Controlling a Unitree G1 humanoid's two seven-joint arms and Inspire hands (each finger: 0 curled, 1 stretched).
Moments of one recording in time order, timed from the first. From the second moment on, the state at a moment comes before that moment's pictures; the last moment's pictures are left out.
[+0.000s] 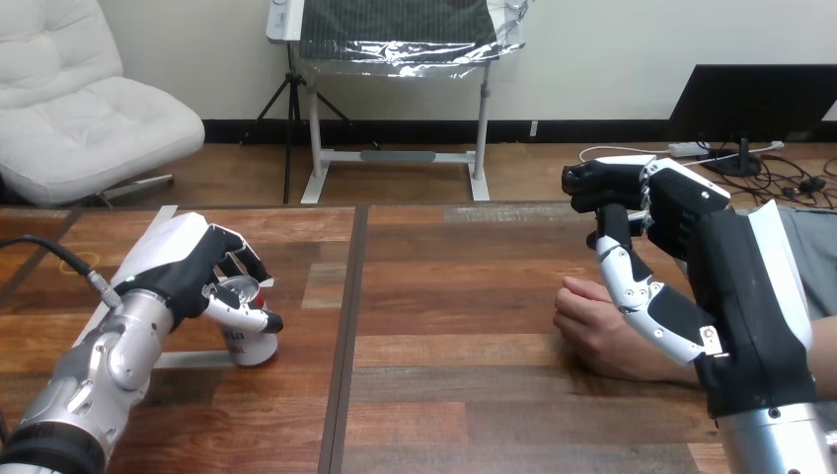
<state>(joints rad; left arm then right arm) -0.59 0.53 -0.29 0.97 0.51 -0.23 0.04 0.29 -0.12 -0.02 -0.56 -0.19 -0.16 0.08</state>
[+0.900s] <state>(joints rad) -0.57 0.53 -0.29 0.94 0.52 -0.24 0.06 0.29 -0.12 -0.02 -0.56 -0.19 -0.16 0.08</state>
